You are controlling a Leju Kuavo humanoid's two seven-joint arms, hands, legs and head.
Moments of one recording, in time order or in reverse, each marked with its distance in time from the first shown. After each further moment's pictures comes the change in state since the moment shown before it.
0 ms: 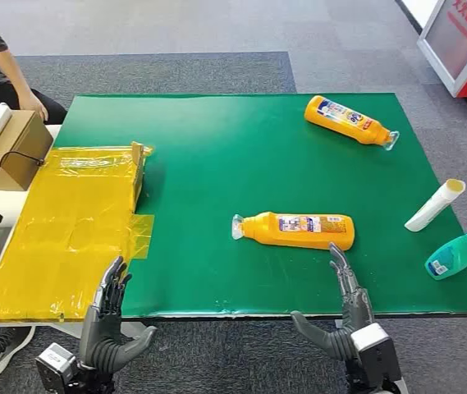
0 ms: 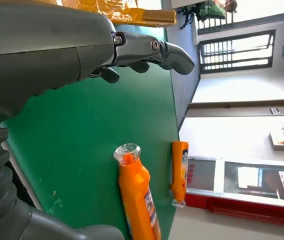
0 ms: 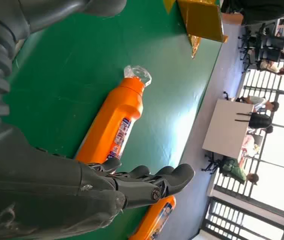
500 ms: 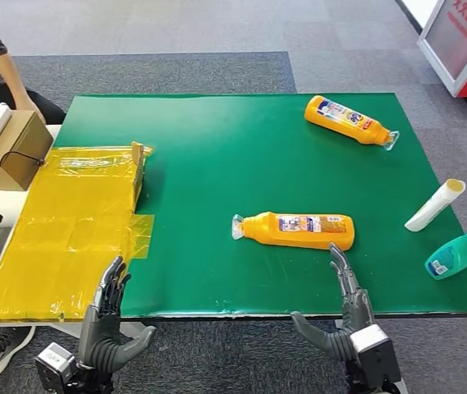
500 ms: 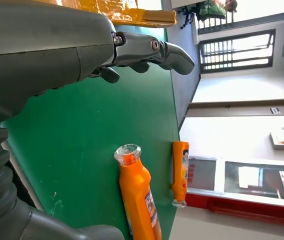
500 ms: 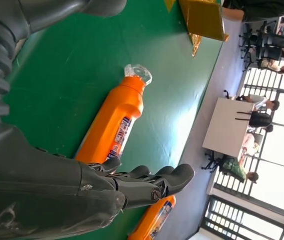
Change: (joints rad) left arm 0.000 0.000 0.007 0.000 -0.002 -0.008 0.000; right arm 0.004 -0.002 0.001 -0.005 0.017 -0.010 0.002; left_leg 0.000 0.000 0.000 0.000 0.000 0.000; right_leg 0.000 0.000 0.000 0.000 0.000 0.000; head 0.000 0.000
